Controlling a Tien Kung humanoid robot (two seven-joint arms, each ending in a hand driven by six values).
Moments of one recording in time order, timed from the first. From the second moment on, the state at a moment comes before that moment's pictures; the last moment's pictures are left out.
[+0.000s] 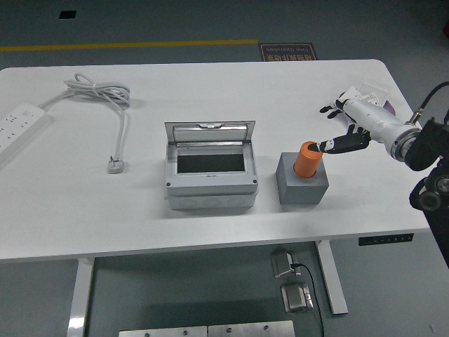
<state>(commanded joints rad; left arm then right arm) 0.04 0.09 -2.13 -0.18 2.05 -0.13 0.30 0.26 -0.27 1.45 1.62 -1.94 0.46 -0.25</state>
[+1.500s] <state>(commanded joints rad) 0.04 0.08 -2.13 -0.18 2.07 -0.13 0.29 0.23 -0.11 1.32 1.18 -1.32 -0.22 0.46</state>
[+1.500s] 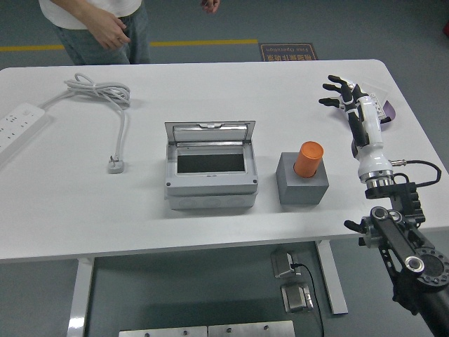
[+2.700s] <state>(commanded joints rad) 0.04 0.08 -2.12 -0.18 2.07 -0.14 0.29 0.24 -0.10 1.24 1.05 -1.33 -0.15 0.43</state>
